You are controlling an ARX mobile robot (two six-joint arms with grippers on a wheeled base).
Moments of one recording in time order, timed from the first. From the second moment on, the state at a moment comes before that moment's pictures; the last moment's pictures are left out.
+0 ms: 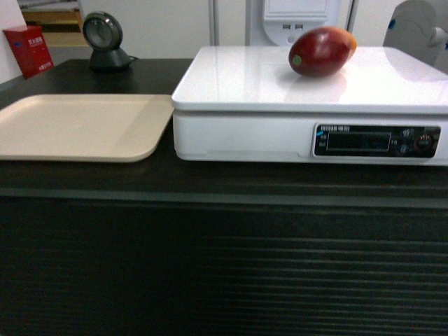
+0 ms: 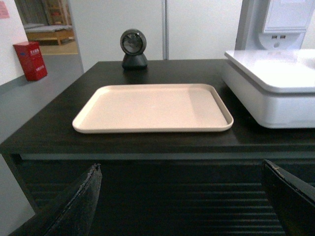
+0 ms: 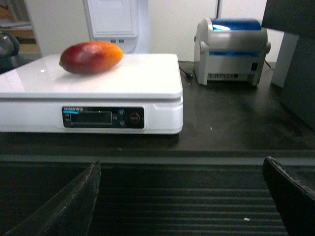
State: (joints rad) left arm 0.00 0.01 0.01 0.00 0.00 0.00; right arm 0.00 0.01 0.01 0.00 0.00 0.00
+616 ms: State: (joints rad) left arm 0.00 0.01 0.01 0.00 0.00 0.00; right arm 0.00 0.01 0.01 0.00 0.00 0.00
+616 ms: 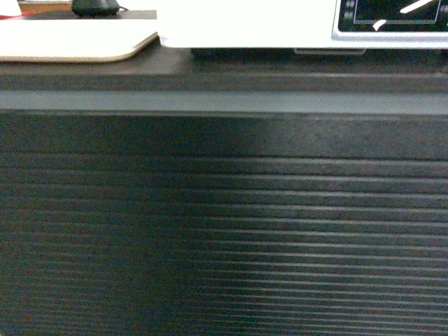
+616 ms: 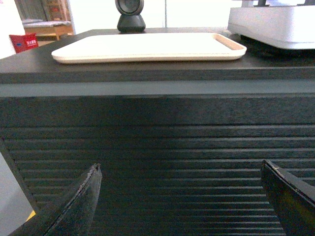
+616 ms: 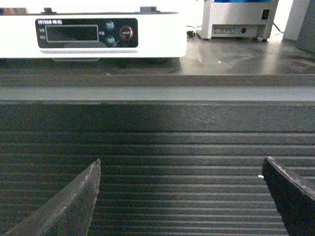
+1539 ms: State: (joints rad) left arm 0.00 0.01 0.01 -0.01 0.00 0.00; right arm 0.00 0.01 0.01 -0.01 0.00 0.00
